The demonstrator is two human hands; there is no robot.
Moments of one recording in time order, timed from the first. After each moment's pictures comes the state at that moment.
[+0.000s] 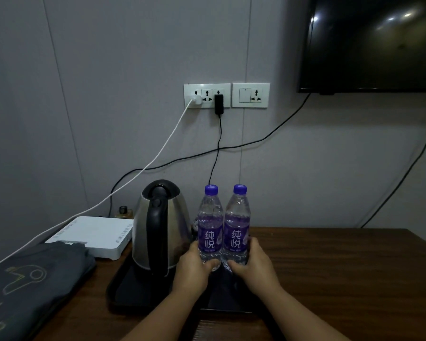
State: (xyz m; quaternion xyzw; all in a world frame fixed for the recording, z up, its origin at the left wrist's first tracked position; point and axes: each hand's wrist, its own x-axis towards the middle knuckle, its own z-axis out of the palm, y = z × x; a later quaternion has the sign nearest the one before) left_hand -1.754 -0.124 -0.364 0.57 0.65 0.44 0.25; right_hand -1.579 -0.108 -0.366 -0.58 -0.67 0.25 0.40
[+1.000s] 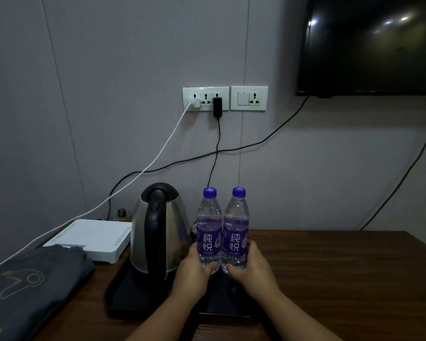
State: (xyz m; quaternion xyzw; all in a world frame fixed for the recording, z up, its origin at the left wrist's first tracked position) left_hand -1.753 -0.123 -0.367 0.58 0.64 0.44 0.26; right_hand -1.580 -0.107 -0.367 -0.57 -0.68 0.25 0.39
